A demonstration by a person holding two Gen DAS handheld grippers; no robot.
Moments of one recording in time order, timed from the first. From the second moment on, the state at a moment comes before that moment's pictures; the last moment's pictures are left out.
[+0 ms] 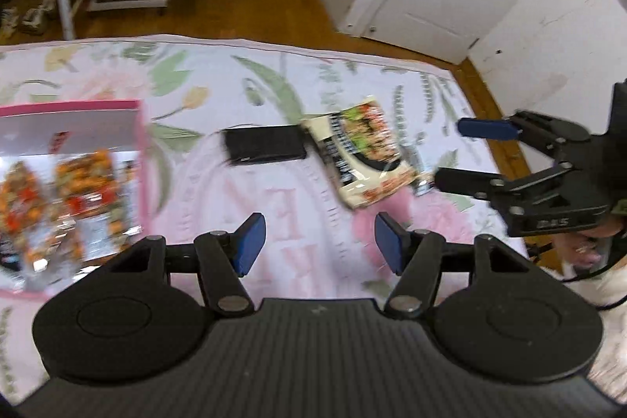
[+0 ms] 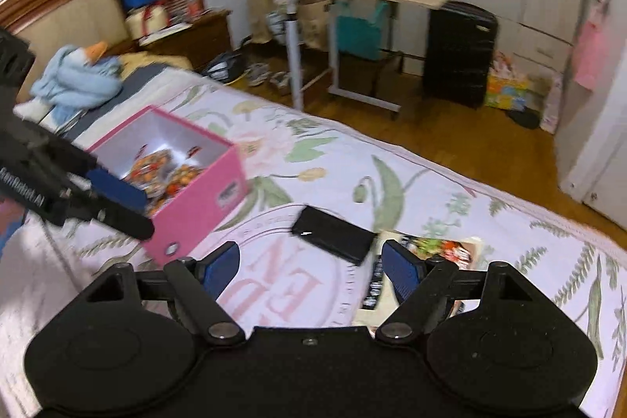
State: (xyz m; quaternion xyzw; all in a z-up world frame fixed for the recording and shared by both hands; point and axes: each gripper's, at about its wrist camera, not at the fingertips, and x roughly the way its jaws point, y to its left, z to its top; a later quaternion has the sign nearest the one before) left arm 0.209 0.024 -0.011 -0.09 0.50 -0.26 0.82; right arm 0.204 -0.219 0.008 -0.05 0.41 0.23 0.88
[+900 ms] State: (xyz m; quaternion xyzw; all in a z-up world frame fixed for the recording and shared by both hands) left arm 0.312 -0.100 -0.178 -0.19 0.49 -0.20 0.83; right arm 0.272 -0.271 -0.153 -0.07 0.47 0.16 0.87
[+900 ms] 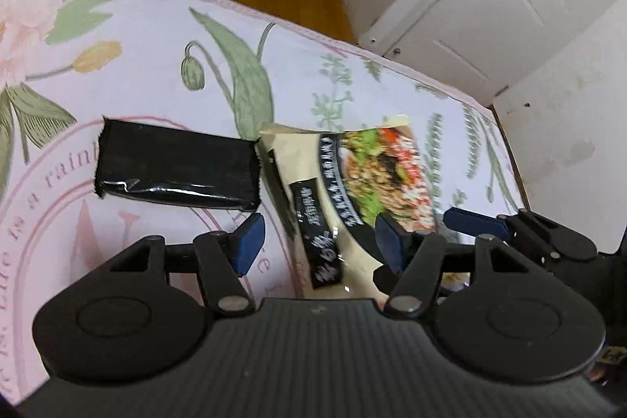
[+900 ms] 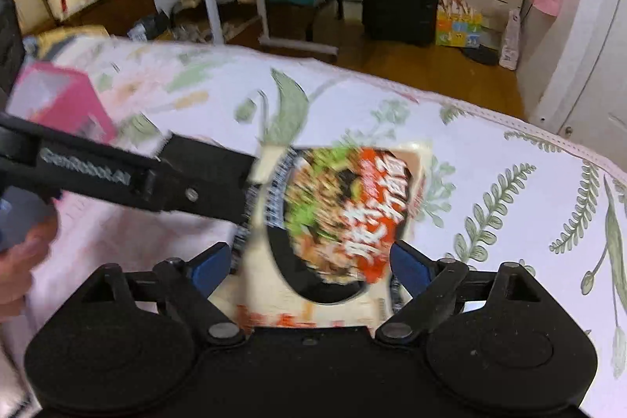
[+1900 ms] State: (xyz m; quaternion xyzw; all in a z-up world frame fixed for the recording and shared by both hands) left arm 0.284 -0.104 -0.193 -0.23 0.51 -0.24 0.79; right arm 0.248 -0.236 -0.152 -0.05 0.50 0.17 0.85
